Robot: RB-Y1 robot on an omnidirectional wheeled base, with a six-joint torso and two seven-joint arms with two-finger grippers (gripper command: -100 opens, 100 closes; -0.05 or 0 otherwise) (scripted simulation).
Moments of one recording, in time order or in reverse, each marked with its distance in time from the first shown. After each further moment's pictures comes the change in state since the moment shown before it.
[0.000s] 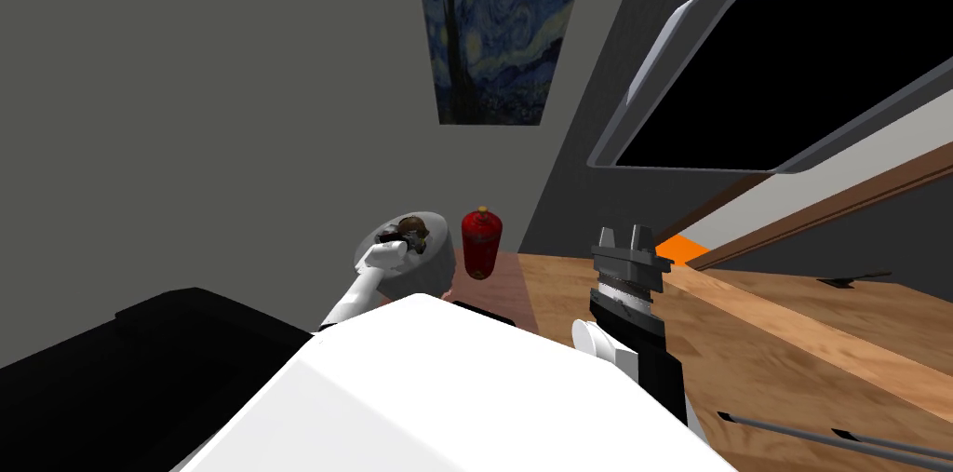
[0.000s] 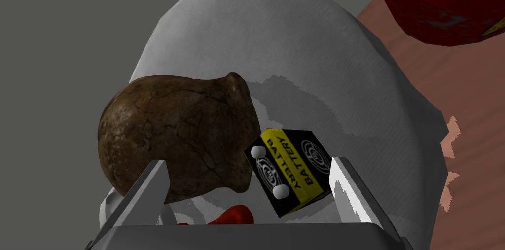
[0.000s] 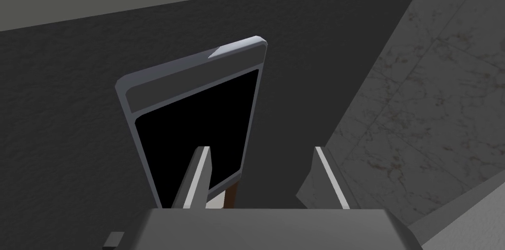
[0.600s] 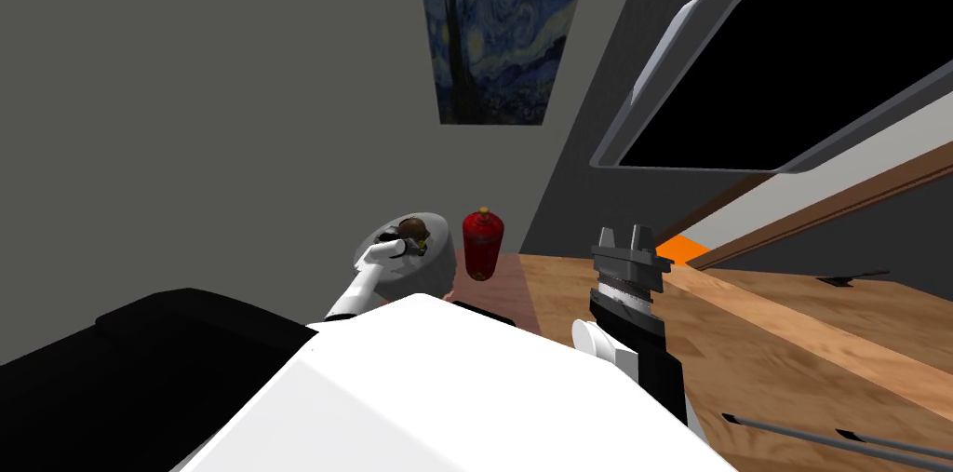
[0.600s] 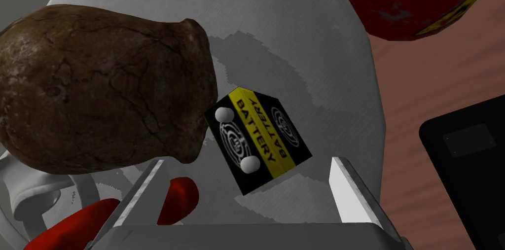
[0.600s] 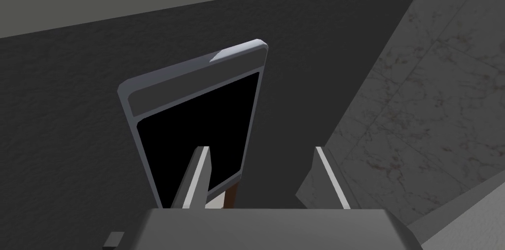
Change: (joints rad) left arm -0.054 0.016 0.048 0.130 0.066 0.164 0.103; right arm 0.000 0.000 0.000 0.000 0.000 0.000 0.000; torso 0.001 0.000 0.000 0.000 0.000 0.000
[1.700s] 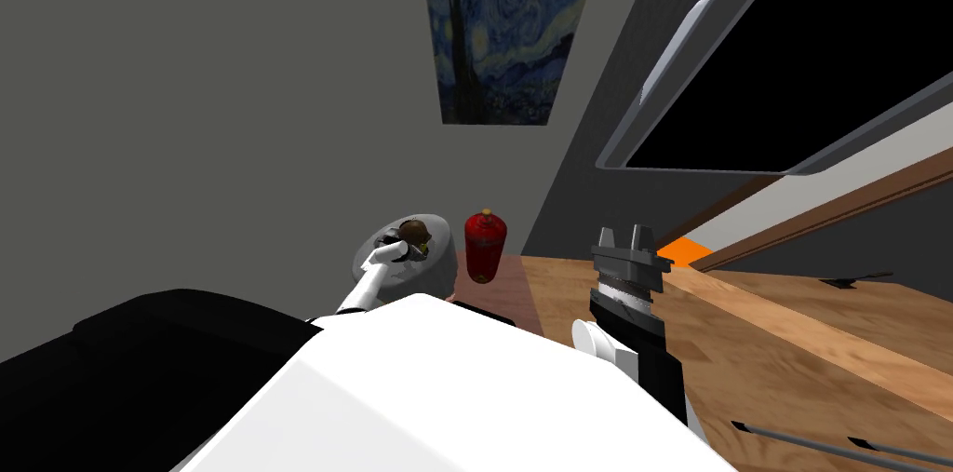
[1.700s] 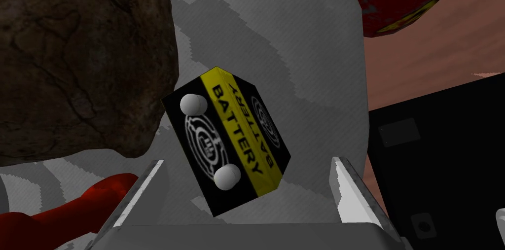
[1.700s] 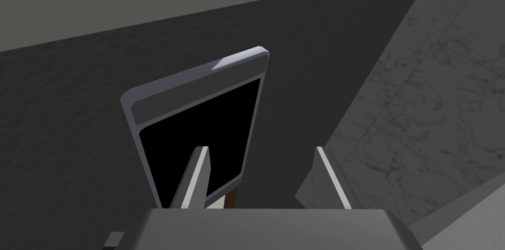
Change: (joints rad) left arm -0.053 -0.028 0.017 0.139 0.020 0.070 0.059; right arm 0.000 0.000 0.000 0.000 0.000 0.000 0.000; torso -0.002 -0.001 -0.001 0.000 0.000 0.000
